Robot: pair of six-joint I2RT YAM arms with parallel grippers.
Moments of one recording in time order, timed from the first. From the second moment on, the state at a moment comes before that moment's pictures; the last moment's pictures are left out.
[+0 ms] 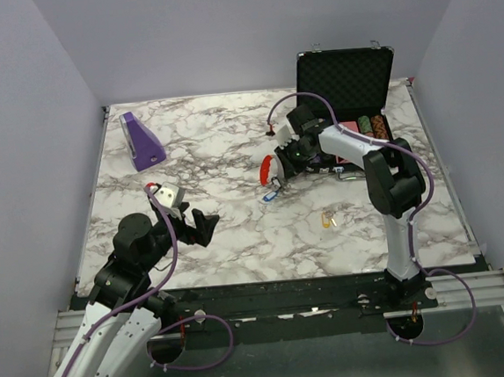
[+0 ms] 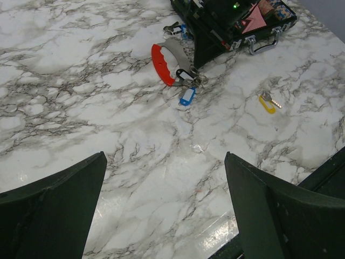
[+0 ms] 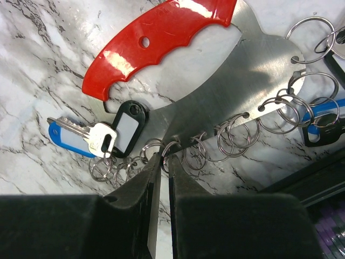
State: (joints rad) left arm -0.50 0.42 0.61 -0.43 0.13 -0.16; right arm 0.44 2.10 1.56 -0.59 -0.36 -0.28
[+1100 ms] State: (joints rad) left arm -0.50 0.34 0.48 -0.16 0.46 -0.14; right arm 0.46 1.94 1.56 -0.82 -0.88 -0.53
